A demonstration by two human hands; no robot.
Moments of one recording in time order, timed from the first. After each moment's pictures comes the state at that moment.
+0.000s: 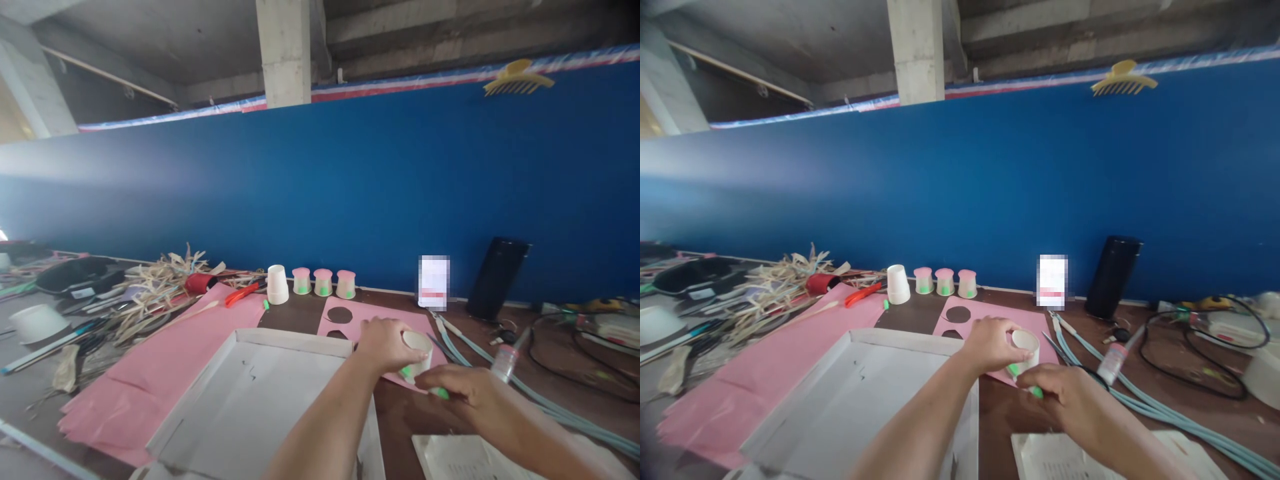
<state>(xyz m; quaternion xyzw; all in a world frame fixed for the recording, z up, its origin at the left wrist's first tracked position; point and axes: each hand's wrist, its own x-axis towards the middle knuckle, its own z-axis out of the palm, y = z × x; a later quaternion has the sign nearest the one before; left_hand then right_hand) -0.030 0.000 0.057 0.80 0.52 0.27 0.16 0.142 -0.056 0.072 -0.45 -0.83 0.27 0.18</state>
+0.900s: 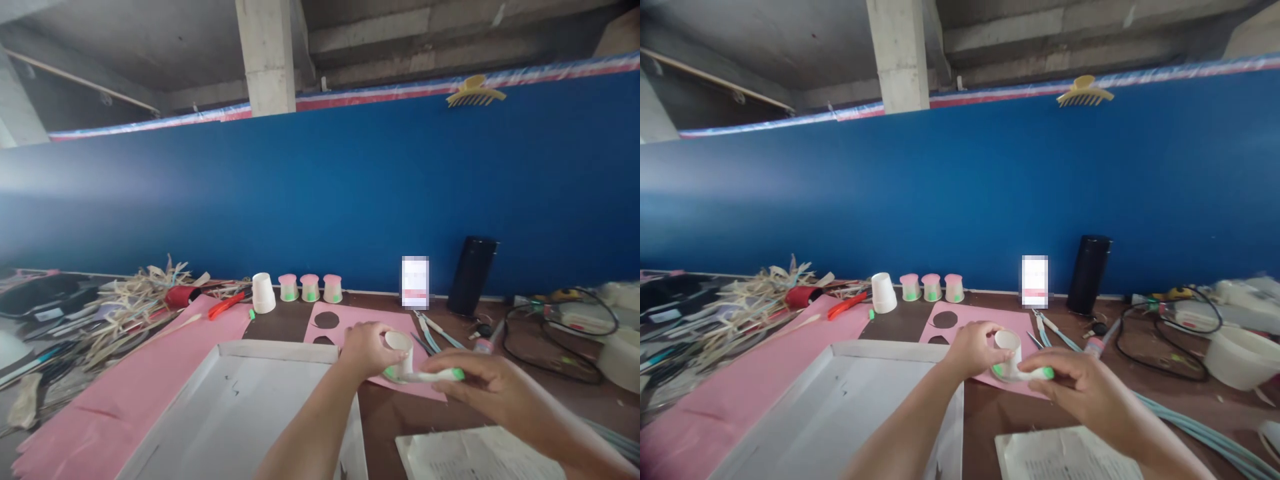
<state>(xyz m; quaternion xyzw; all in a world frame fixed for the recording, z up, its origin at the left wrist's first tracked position) -0.033 0.000 0.050 0.78 0.52 0.29 0.21 0.173 -0.058 0.084 -0.47 -0.78 0.30 0.28</state>
